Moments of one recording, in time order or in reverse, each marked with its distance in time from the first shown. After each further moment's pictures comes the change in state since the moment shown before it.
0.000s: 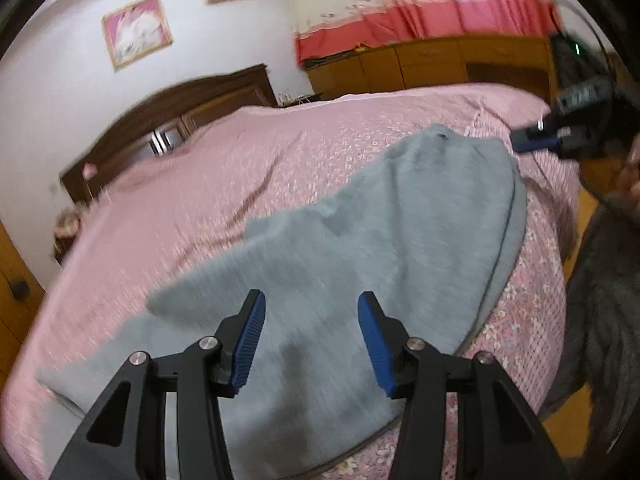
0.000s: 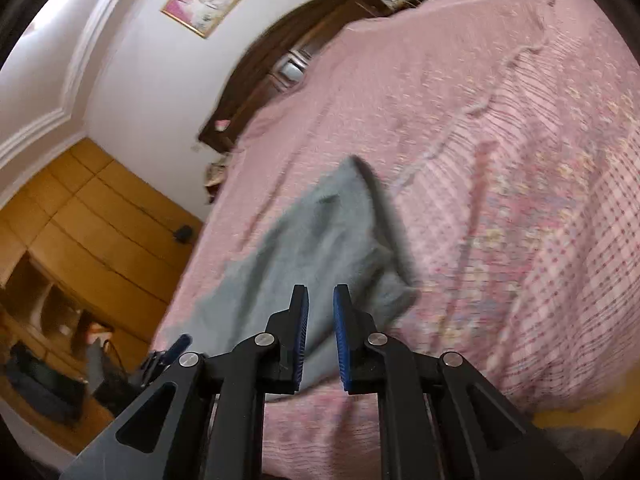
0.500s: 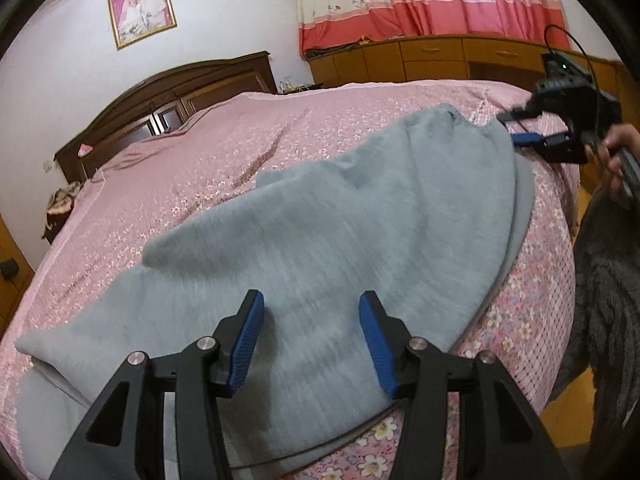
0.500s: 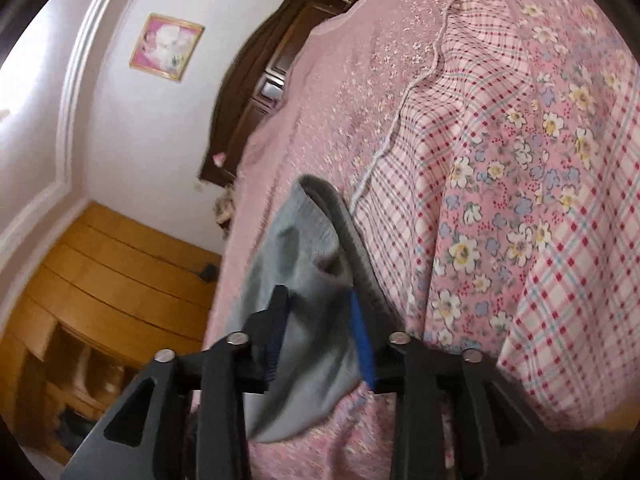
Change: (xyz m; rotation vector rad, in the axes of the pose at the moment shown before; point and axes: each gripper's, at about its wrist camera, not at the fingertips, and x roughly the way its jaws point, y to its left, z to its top) left arm 0.002 0.019 -0.032 -0.006 0.020 -0.012; right arm 0.004 -0.076 0.020 0.267 -0.060 0.193
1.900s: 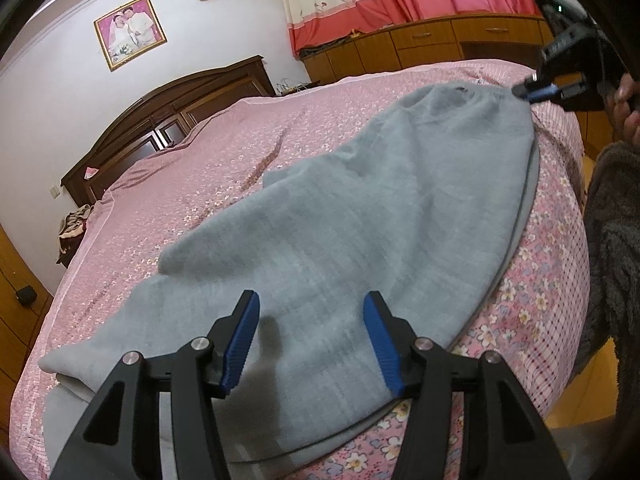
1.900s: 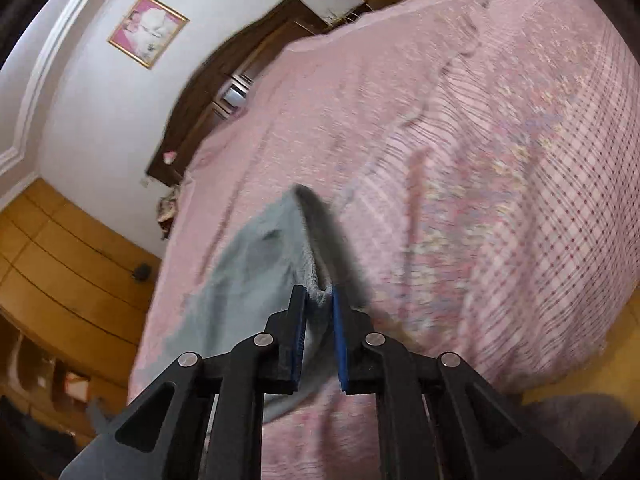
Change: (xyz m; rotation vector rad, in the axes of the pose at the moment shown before) left arm -0.002 -0.008 -0.012 0.092 0.008 0.054; right arm -0.029 0.035 -0.012 -0.136 -0.039 -0.321
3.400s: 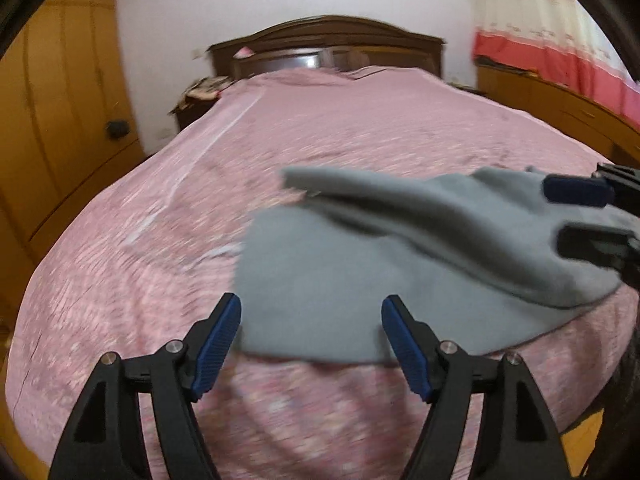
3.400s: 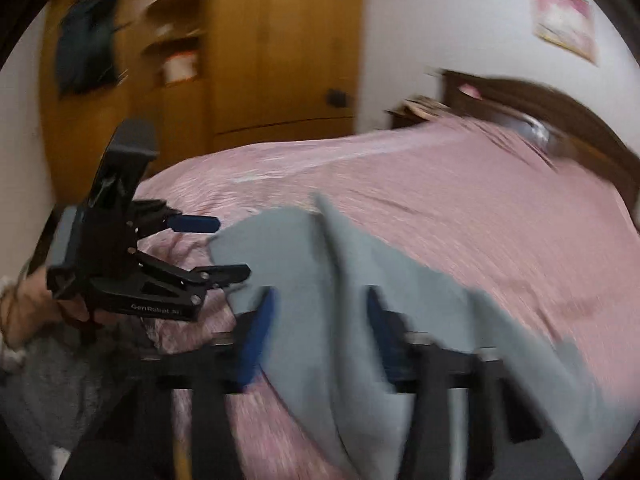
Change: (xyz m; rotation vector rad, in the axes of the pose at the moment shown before) left arm -0.096 0.212 -0.142 -0.587 0.178 0.298; right arm 0.141 0.361 -0.253 -1.347 0.163 0.404
